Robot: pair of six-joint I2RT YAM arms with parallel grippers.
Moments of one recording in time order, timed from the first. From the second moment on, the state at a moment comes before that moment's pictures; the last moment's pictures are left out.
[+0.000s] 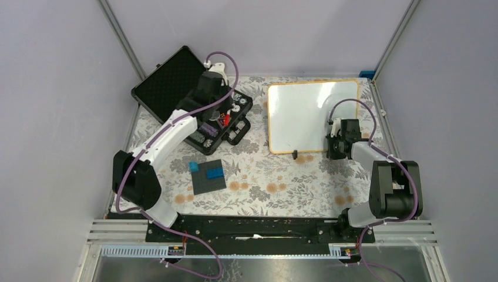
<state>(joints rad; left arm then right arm) -0.48 1.61 1.42 -0.37 -0.11 -0.36 -0.02 1.47 0.71 -0.26 -0.11 -0.12</state>
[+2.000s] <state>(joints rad) -0.19 1.42 1.49 -0.48 0.05 -0.40 0.62 1.56 0.88 -0.39 -0.18 0.05</state>
